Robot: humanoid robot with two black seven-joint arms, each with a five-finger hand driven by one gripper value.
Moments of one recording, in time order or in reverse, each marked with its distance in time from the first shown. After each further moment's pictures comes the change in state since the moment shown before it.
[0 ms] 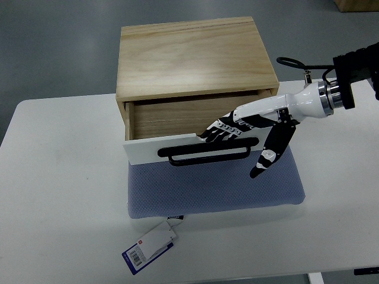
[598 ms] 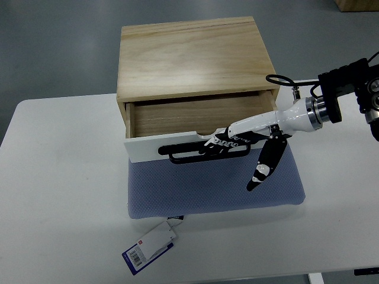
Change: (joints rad) left arm 0.000 0.000 0.001 0.000 0.000 0.000 -0.001; right arm -0.084 0.077 0.001 -0.023 -0.121 0.000 0.005
